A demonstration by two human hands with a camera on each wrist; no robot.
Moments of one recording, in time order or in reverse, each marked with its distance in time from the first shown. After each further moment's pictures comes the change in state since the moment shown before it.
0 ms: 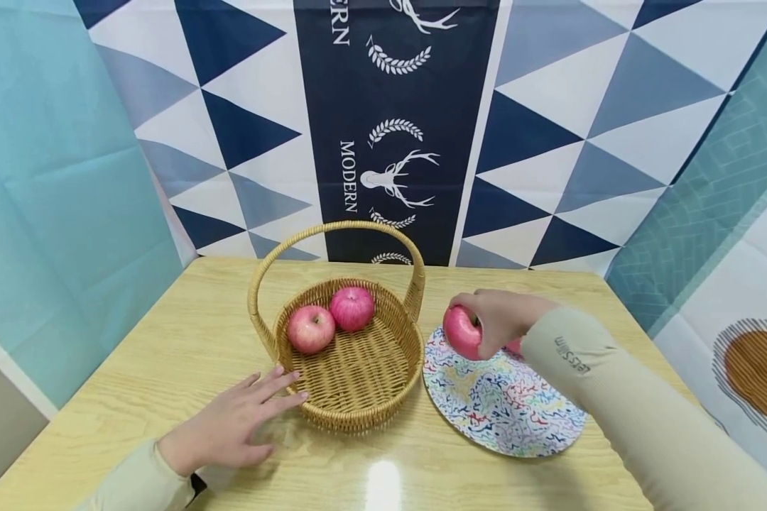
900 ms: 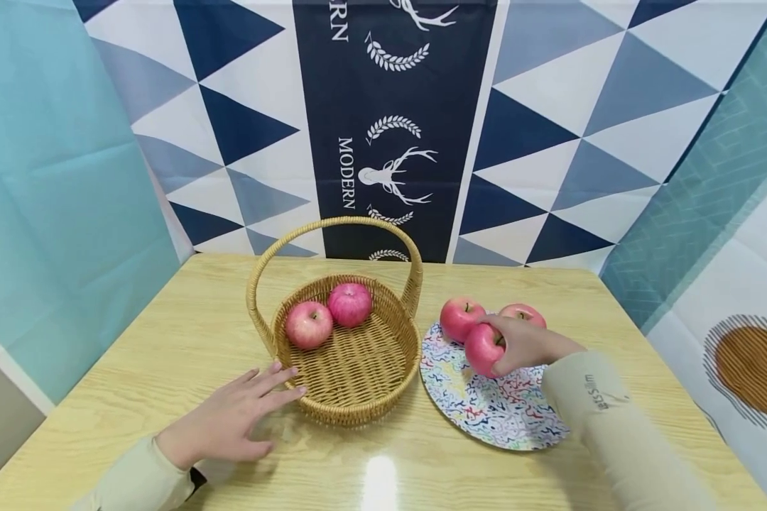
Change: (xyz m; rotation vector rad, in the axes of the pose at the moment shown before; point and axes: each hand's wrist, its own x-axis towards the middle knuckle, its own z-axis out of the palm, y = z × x) left_hand 0.000 0.001 0.000 -0.031 0.009 -0.006; right_hand -0.020 0.065 0.062 0.252 0.150 0.002
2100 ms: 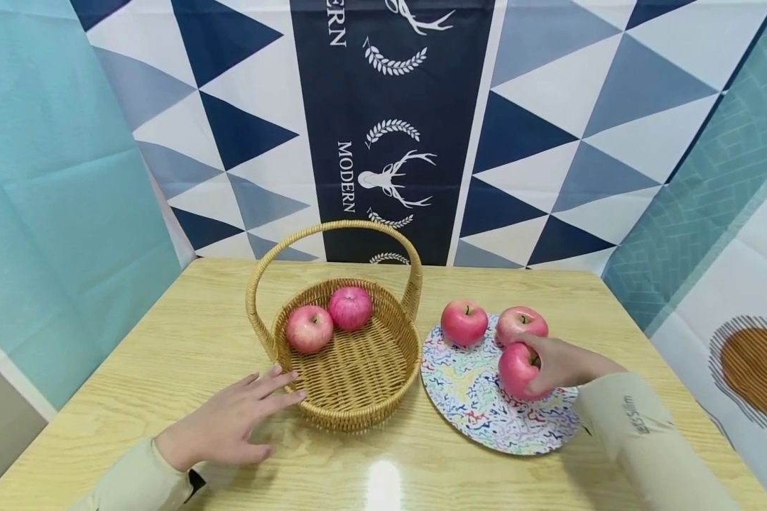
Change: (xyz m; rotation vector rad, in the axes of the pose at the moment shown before) left_hand 0.002 0.001 -0.005 -0.056 -0.042 -0.034; right_hand -0.036 0.033 0.002 0.144 -0.098 0.059
